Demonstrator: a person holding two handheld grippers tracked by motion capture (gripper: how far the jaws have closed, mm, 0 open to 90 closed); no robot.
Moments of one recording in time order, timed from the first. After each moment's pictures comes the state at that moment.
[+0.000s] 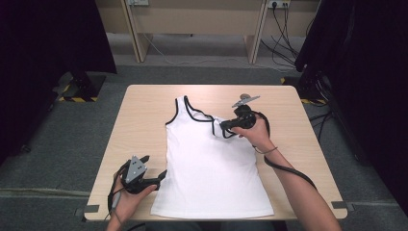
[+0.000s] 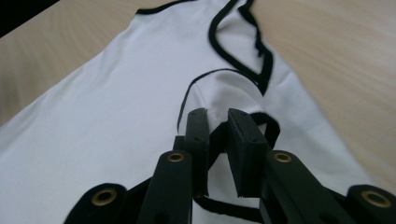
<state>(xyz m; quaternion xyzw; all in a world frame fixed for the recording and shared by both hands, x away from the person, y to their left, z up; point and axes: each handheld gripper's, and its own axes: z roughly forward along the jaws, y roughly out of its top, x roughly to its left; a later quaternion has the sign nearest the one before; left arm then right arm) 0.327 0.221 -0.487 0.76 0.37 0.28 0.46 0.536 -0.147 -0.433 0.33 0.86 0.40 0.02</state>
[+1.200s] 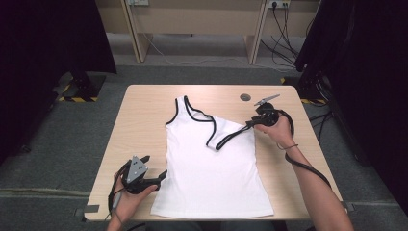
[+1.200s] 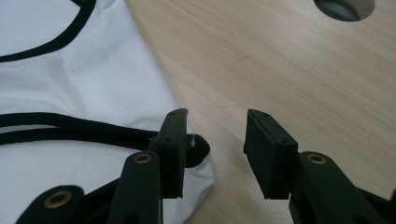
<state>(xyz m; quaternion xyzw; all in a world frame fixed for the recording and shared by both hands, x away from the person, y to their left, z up) 0.327 0.220 -0.488 0.76 0.36 0.28 0.46 0.566 -0.227 -0.443 0.40 0.86 0.30 0.12</state>
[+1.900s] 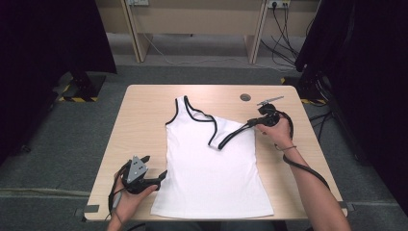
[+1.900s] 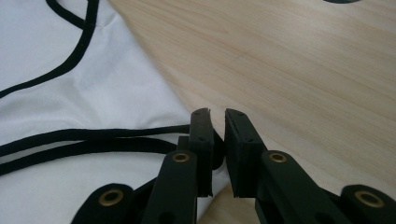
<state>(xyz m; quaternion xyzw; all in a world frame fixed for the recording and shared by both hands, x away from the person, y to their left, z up) 0.327 0.219 -0.488 0.76 0.36 0.28 0.45 0.569 -0.238 -0.452 0.46 0.81 0.33 0.10</state>
